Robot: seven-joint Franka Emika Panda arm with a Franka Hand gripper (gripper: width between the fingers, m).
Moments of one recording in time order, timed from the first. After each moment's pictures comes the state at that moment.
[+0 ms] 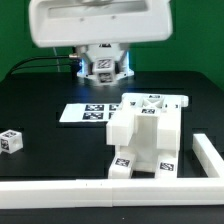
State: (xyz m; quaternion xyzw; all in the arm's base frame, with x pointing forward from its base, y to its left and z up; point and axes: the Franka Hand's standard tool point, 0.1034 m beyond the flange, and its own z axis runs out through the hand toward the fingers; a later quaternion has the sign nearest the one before) arm 0.565 0.001 0.158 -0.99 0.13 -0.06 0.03
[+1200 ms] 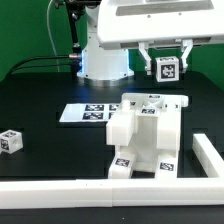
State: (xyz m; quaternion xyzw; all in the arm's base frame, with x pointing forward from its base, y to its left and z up) arm 0.579 0.067 0.156 -0.96 0.05 -0.28 0.01
